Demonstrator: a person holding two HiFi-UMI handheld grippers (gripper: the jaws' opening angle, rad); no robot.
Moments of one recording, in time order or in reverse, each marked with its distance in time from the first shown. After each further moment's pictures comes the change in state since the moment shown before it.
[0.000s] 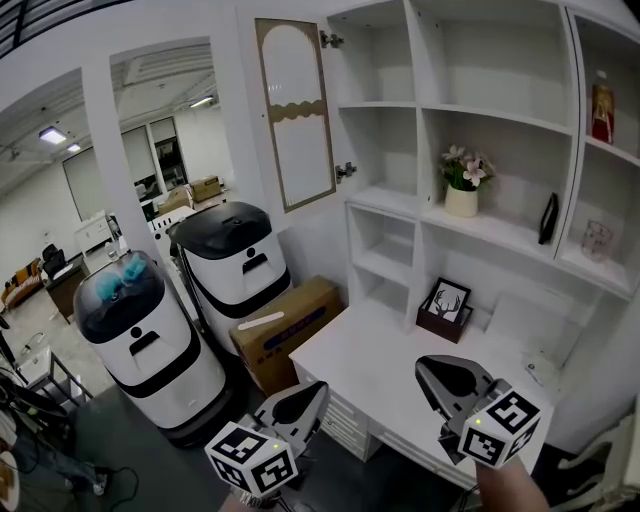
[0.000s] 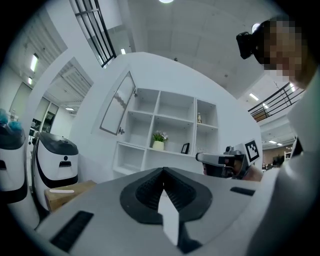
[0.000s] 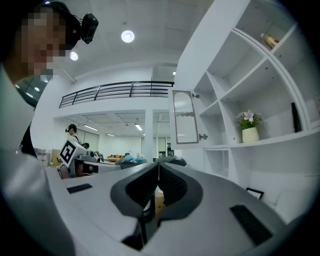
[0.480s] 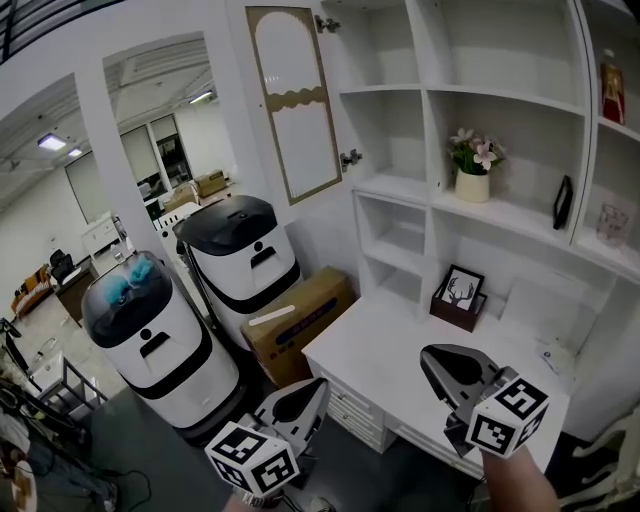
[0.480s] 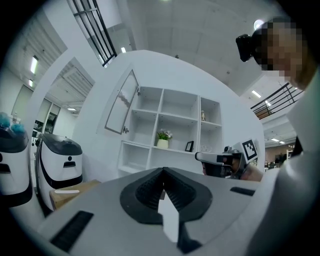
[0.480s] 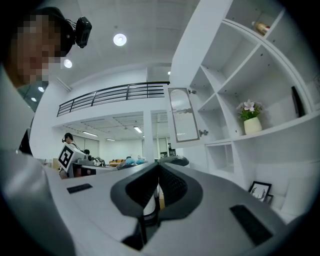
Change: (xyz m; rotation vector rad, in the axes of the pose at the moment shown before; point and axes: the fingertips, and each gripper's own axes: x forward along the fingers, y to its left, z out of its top) left arm -0.002 0.025 0.003 0.004 0.026 0.028; right arm 0.027 -0.009 -0.005 0.080 -0.005 0.009
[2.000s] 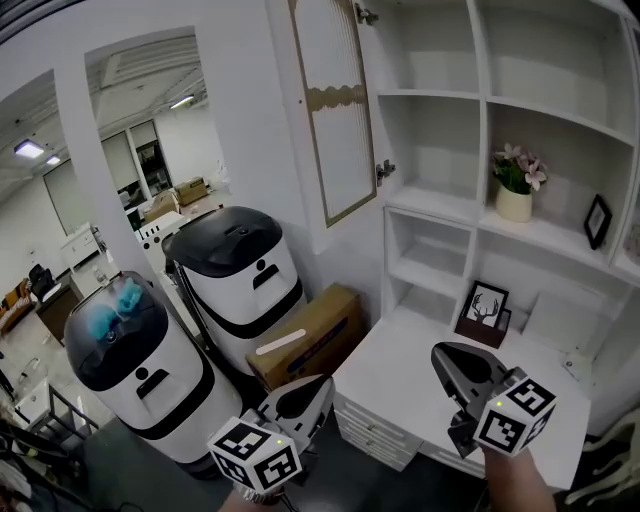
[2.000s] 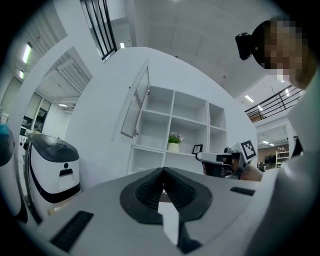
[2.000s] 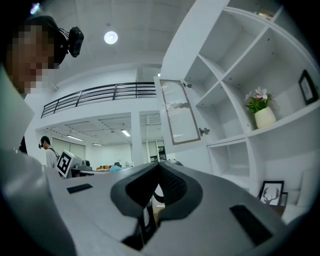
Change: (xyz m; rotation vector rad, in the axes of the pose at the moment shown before) left arm 0.027 0.177 0.046 0.008 0.010 -0.111; right arm 0.166 -0.003 0.003 0.051 -0.044 -0.135
